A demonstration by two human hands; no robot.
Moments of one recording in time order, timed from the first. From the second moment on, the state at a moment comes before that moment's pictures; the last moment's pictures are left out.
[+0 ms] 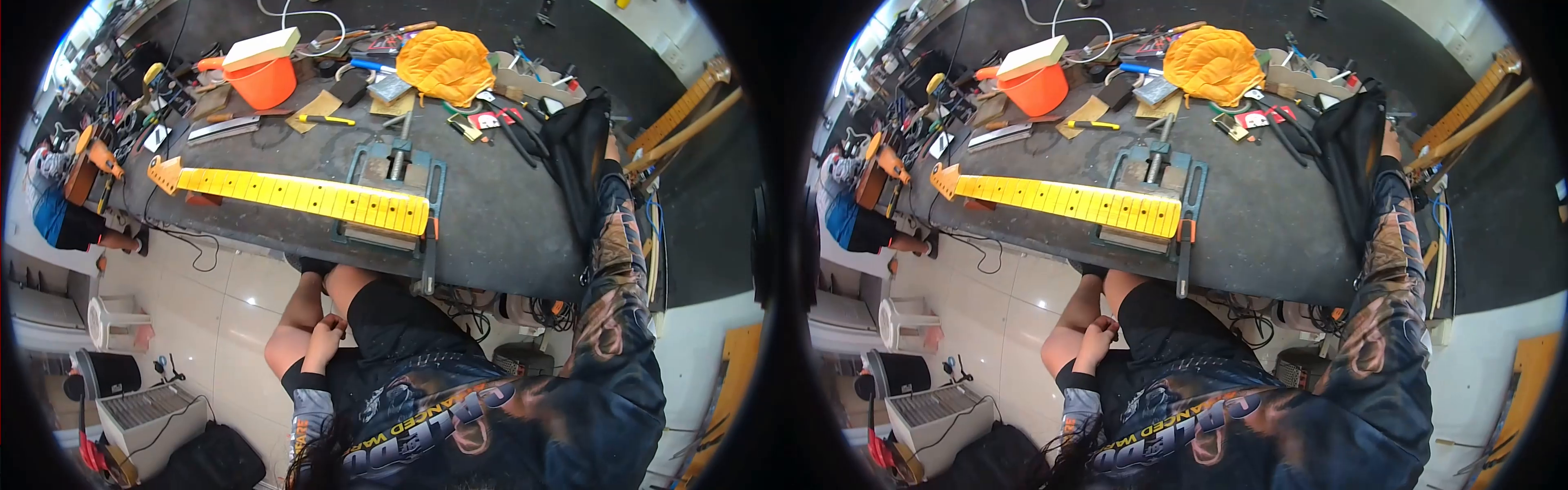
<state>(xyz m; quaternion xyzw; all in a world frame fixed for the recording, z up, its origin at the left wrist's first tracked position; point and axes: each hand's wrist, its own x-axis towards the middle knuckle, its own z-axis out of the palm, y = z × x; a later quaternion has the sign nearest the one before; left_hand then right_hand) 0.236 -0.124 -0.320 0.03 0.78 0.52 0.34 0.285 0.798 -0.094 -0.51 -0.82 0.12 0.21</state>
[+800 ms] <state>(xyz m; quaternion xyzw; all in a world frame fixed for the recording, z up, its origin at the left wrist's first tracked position) 0.242 -0.107 -0.253 0.08 0.76 0.57 0.29 0.294 0.409 0.148 -0.10 -0.81 0.14 0.56</state>
